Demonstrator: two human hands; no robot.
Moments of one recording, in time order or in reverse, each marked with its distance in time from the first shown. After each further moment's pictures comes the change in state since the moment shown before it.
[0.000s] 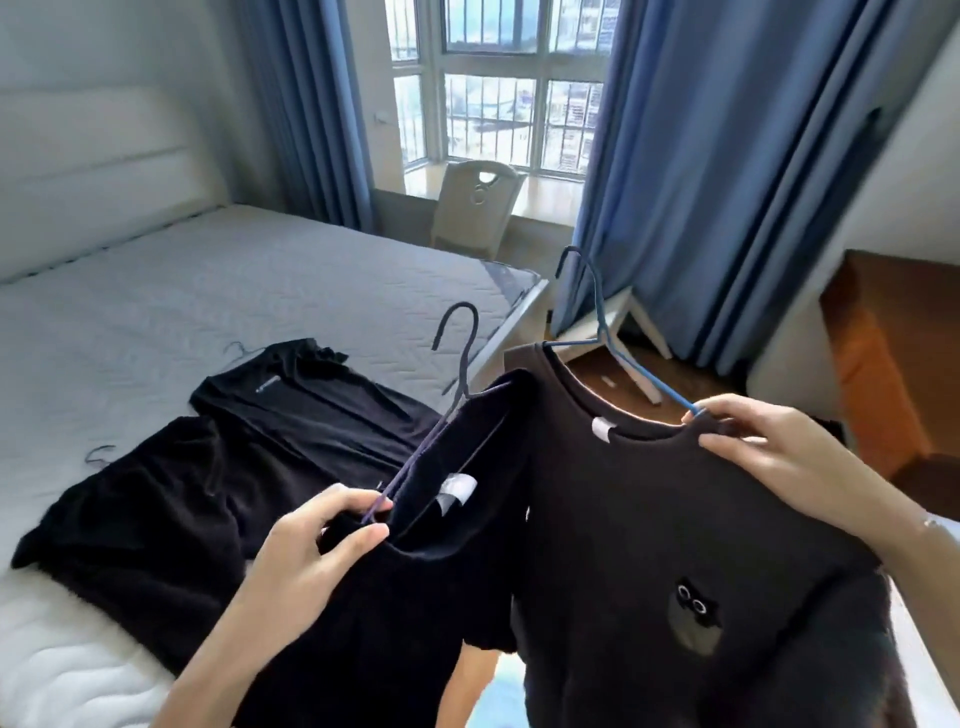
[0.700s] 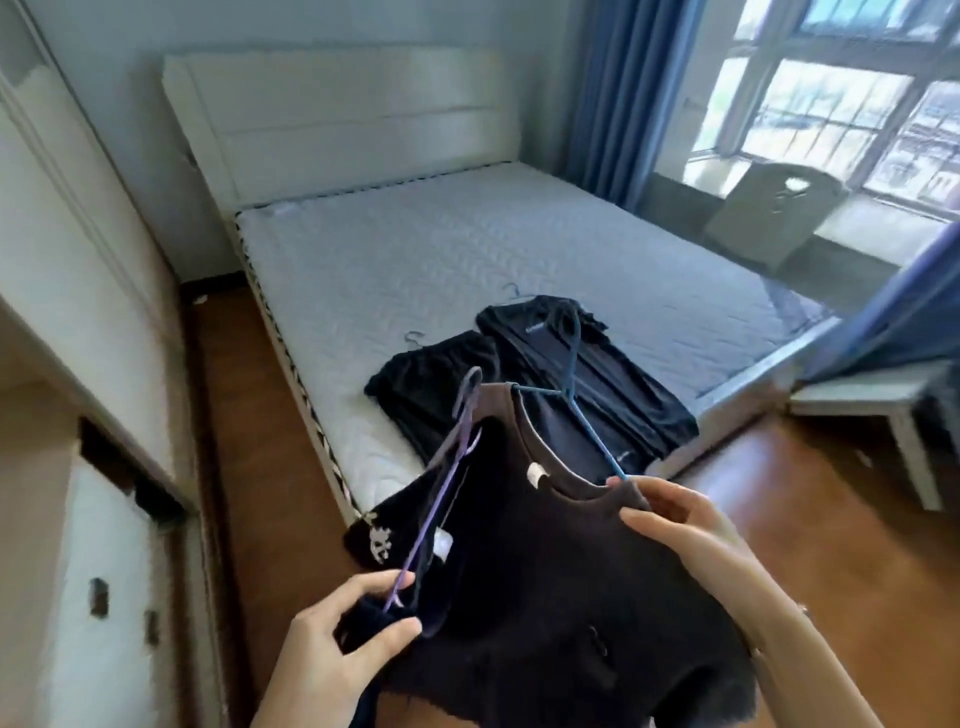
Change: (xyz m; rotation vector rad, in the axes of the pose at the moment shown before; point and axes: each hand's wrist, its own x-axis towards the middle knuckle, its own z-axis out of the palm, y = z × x) left_hand -0.280 -0.116 -0.187 -0.122 0.487 -0.418; right_hand -0.042 -0.248 0.334 0.612 -0.511 0.129
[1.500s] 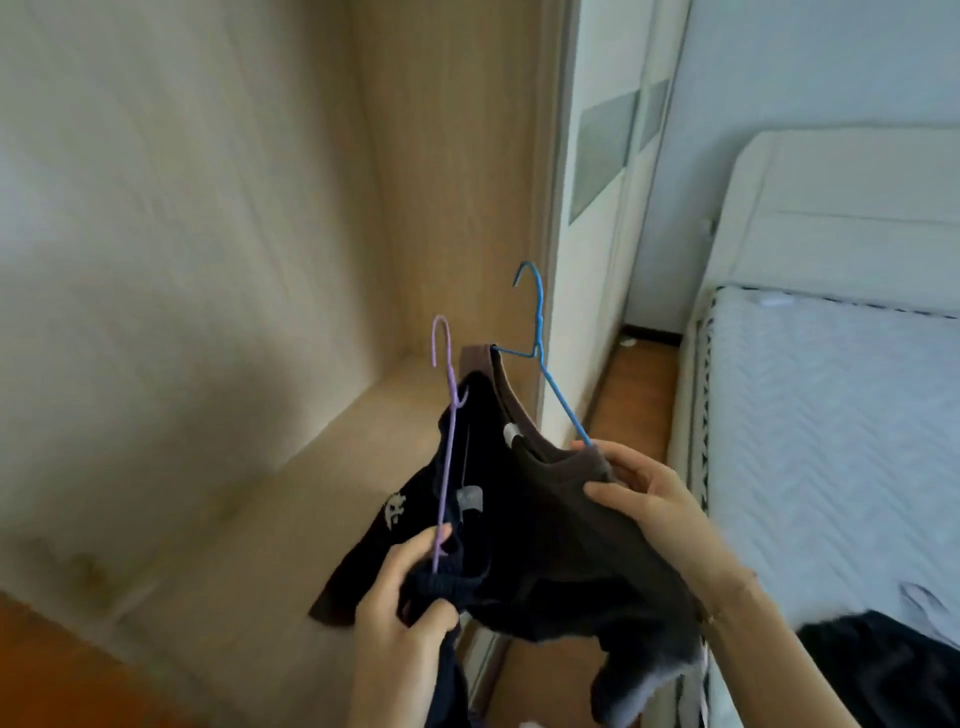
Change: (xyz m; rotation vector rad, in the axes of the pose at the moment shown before) left_hand 0.110 -0.076 -0.305 -0.390 1.136 -0.294; right_hand 0.262 -0.162 0.543 -0.100 -1.068 -0.264
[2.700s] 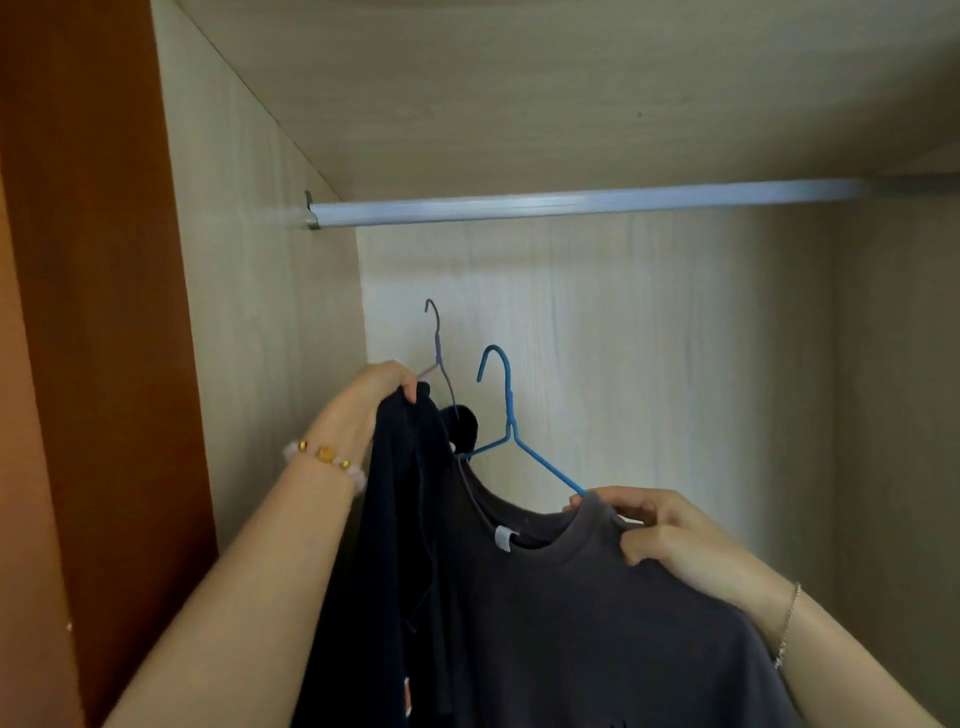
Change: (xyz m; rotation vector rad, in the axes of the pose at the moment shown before) left_hand 0.161 0.355 -0.221 0.417 1.023 -0.300; right_hand 0.269 -0.240 0.176 -0.062 -1.211 -0.480
